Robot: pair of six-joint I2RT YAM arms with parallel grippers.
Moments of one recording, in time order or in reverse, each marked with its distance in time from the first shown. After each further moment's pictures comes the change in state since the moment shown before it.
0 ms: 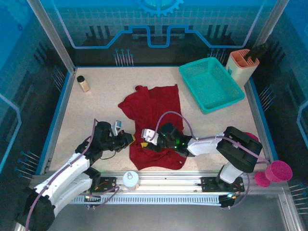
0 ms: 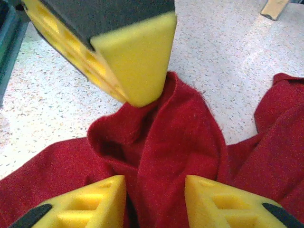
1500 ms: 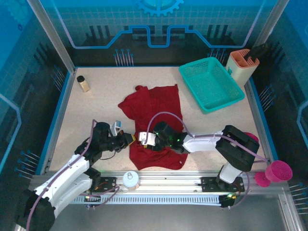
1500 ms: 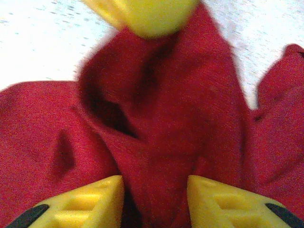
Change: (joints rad) left arm 0.014 -0.026 -0.014 0.018 0.029 -0.011; right arm 0.044 0.030 0.124 -0.306 0.145 -0.203
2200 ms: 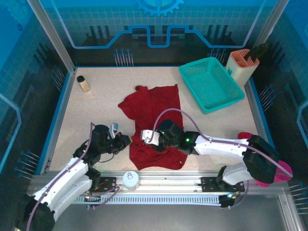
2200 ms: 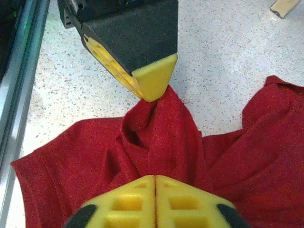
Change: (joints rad) left arm 0.005 -0.063 -0.026 -0.074 -0.075 0.003; right arm 0.022 -0.245 0.019 -0.205 -0.039 0.090
